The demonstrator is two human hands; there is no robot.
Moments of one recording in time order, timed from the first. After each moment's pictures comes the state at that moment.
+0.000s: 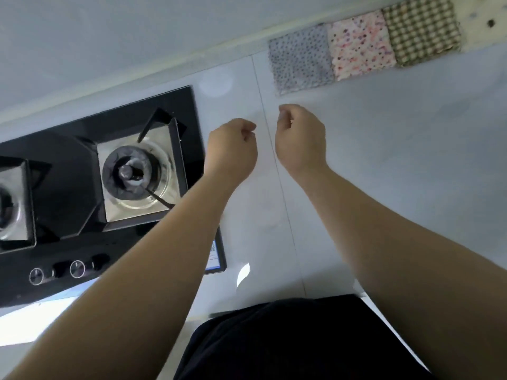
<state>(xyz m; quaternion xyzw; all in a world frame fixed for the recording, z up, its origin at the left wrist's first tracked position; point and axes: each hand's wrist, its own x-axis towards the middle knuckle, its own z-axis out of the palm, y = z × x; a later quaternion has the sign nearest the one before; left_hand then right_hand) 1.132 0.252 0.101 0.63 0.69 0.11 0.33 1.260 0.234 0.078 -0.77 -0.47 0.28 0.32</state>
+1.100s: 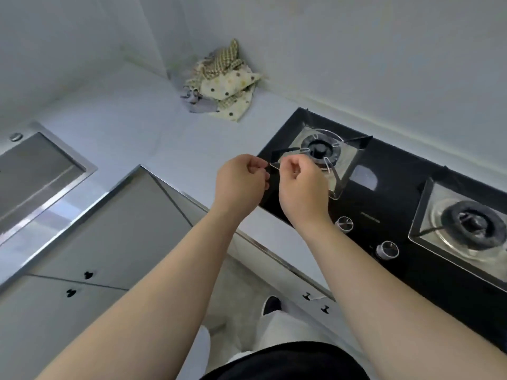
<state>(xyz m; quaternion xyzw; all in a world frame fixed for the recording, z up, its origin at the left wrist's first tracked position) 0.454 -0.047 0.218 0.28 0.79 0.47 0.29 0.557 0.012 0.195 -0.47 -0.71 0.39 0.34</state>
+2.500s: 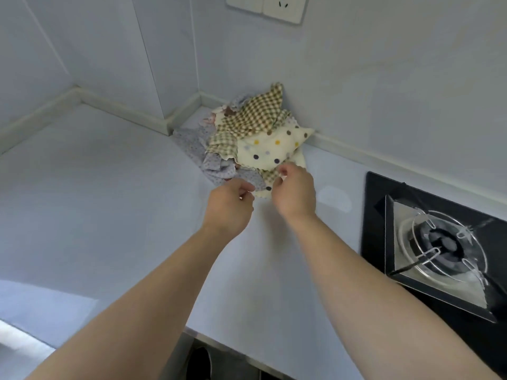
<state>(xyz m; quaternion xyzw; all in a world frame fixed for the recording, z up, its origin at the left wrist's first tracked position) 0.018 0.135 0.079 0.41 0.75 0.39 0.33 0.138 0.225 0.074 -0.61 -0.73 0.20 0.22</state>
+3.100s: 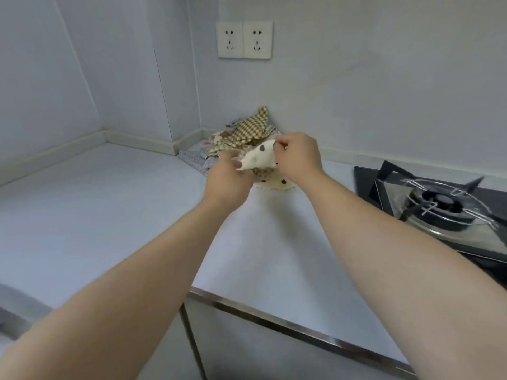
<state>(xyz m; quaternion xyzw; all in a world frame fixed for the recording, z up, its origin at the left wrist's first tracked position) 0.041 0.099 0.050 0.48 0.69 0.51 0.20 0.172 0.206 0.071 -0.48 -0.77 0.13 0.40</state>
